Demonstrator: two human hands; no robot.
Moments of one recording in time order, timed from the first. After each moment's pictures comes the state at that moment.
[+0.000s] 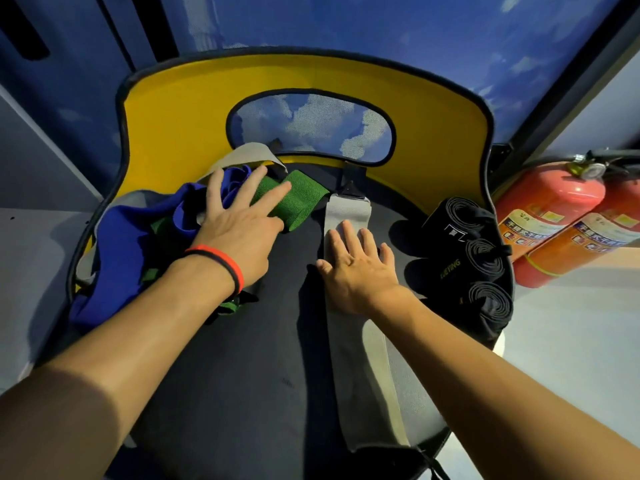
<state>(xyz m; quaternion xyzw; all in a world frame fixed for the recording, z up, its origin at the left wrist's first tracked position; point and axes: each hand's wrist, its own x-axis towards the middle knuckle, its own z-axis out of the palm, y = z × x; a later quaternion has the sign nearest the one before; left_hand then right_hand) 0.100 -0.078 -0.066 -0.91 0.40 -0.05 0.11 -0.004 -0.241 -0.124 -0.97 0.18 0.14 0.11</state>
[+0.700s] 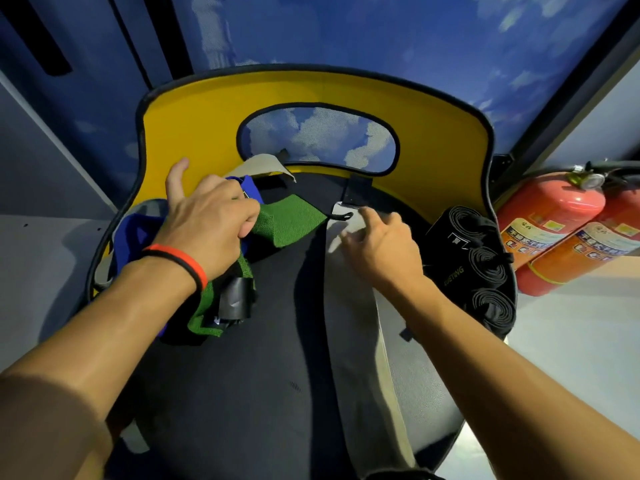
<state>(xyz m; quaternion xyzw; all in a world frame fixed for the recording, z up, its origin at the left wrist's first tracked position) 0.125 -0.034 -0.055 -0.89 0.41 -0.19 -0.03 0.008 -0.262 -0.095 -0.94 0.29 -0.04 0.18</state>
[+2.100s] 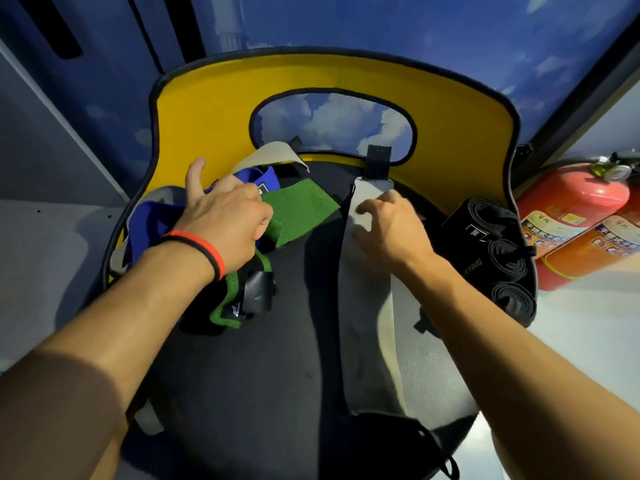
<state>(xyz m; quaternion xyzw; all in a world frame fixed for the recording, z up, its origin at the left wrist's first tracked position) 0.124 -0.033 -0.054 -0.92 0.39 -0.06 0.02 0.026 -0.269 -0.093 -0.98 0.17 -0.06 0.12</state>
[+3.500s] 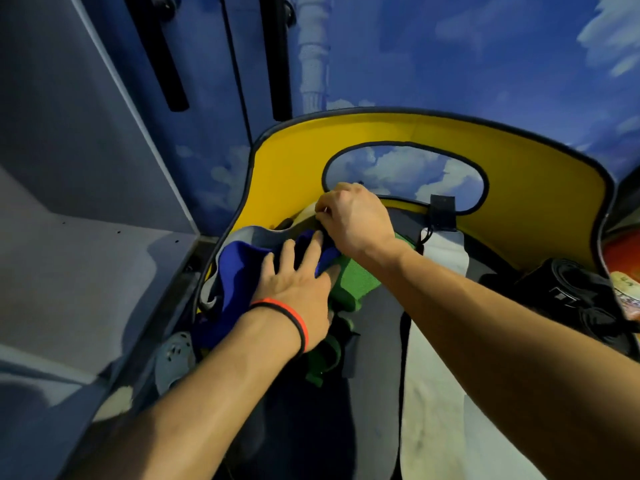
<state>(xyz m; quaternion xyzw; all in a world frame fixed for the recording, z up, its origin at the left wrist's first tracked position) 0.098 -0.013 -0.060 -0.94 0.32 0.07 0.08 0.154 -0.162 -0.050 -0.98 0.00 -0.15 0.09</state>
